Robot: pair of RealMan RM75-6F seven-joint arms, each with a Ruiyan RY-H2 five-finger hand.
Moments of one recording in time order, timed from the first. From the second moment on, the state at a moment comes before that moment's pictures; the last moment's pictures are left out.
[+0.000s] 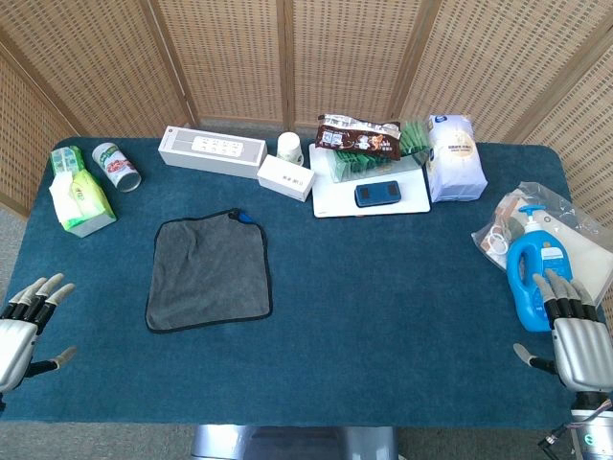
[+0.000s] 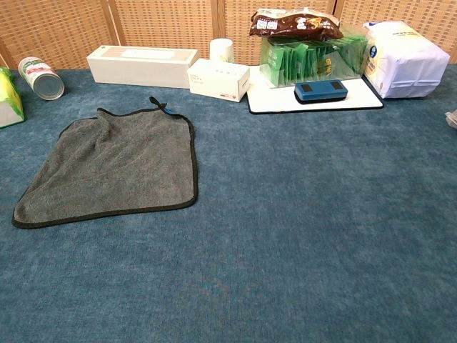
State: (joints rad) left arm -0.08 -1.13 0.05 -1.46 1.65 1.53 -0.13; right arm 0.06 -1.04 0.08 -1.79 -1.44 1.48 -0.14
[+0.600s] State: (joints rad) left arm -0.14 -1.14 0.01 -1.46 1.62 1.45 -0.12; right arm 0.06 -1.03 0.08 -1.80 -1.42 1.45 -0.10
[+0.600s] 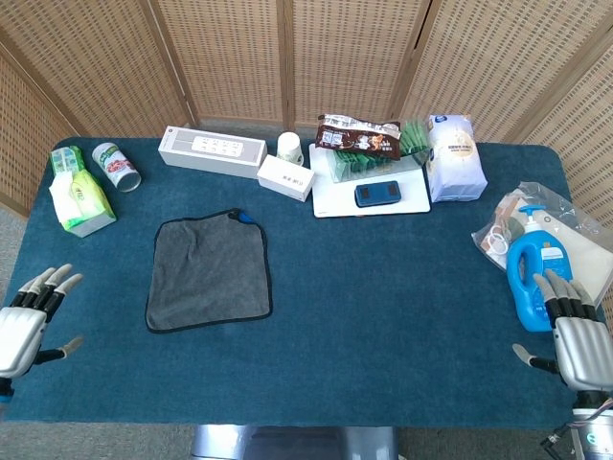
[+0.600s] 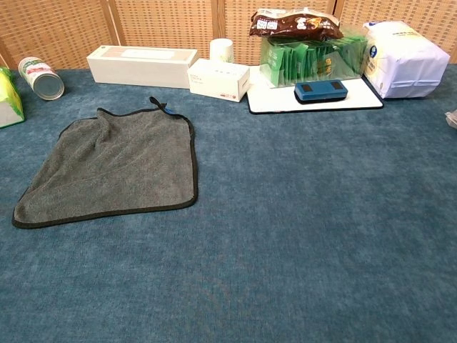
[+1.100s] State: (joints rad) left arm -0.41 -1.20 -0.13 -1.43 1.52 1.16 -0.04; right arm 0.09 -1.02 0.10 -1.80 -1.35 1.39 -0.06
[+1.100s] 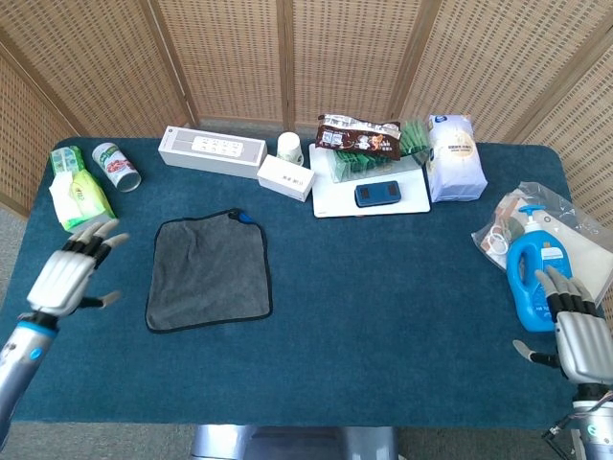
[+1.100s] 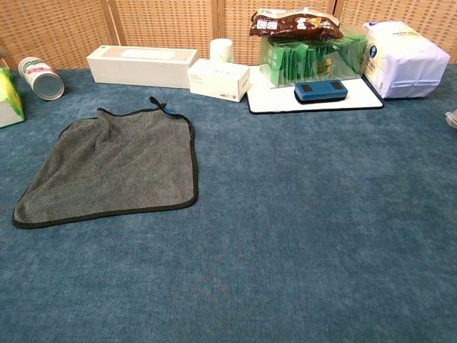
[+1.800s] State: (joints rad) left arm -0.87 -1.59 -0.25 -0.94 1.35 0.71 0.17; right arm 0.12 -1.00 0.15 -1.75 -1.22 1.31 0.02
